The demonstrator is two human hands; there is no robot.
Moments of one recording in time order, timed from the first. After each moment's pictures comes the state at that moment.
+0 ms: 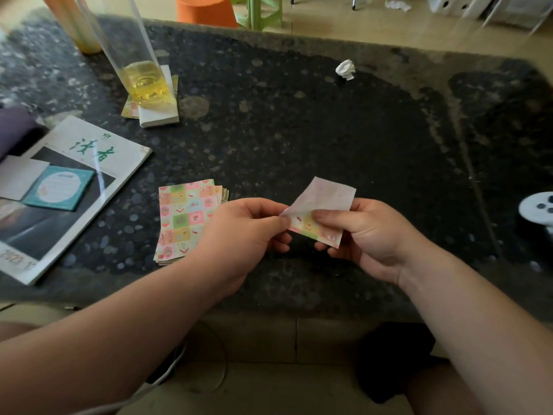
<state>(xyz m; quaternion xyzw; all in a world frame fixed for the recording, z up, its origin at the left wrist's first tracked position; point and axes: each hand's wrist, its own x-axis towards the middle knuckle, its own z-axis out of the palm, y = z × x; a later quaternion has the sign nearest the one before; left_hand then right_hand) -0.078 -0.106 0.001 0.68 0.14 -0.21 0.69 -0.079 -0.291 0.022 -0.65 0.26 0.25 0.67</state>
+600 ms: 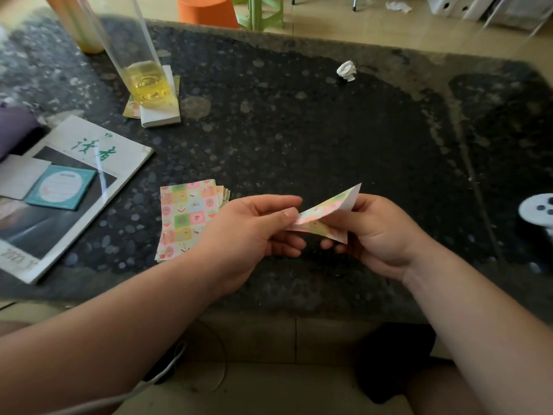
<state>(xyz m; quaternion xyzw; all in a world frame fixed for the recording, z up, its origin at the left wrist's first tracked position) -0.077 -0.104 0.006 0.60 0.11 -0.26 0.75 -0.081 -0.301 0.014 -0.66 0.16 0.23 0.70</state>
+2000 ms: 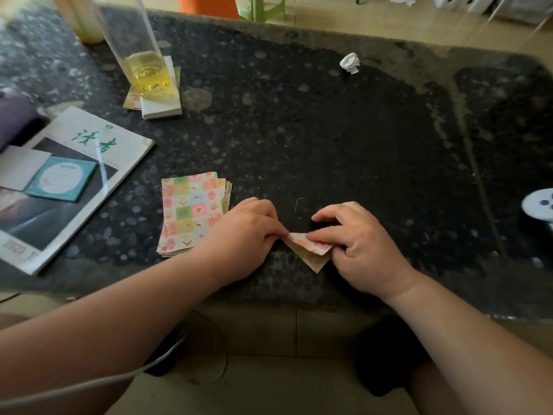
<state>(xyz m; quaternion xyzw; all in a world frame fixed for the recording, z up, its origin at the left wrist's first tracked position) -0.066 -0.080 -0.036 0.93 -0.26 -0.10 0.25 -0.101 -0.314 -0.045 -0.95 -0.18 0.01 0.26</state>
